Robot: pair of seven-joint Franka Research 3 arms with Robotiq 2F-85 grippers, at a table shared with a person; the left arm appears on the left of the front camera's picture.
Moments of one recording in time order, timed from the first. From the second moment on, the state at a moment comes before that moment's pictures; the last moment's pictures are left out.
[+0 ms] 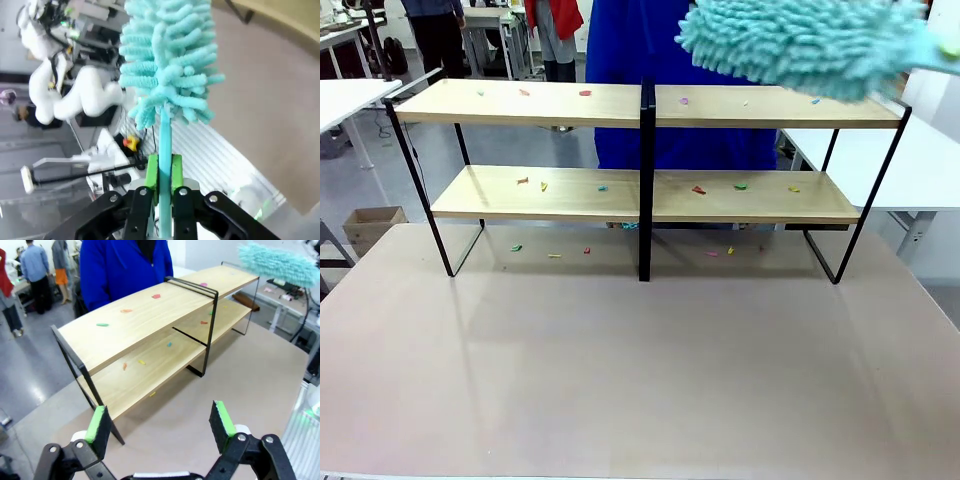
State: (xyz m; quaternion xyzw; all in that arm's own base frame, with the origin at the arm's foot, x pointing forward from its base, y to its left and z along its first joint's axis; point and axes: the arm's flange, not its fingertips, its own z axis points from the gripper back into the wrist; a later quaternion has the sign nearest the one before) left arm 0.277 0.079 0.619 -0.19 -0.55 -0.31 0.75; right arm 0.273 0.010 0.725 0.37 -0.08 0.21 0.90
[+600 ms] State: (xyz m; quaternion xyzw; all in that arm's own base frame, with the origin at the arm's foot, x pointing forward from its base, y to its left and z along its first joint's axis) left arm 0.277 0.078 0.619 -0.19 -0.55 -0.31 0.75; right arm 0.199 -0.056 0.671 0.39 -0.07 0.25 0.88
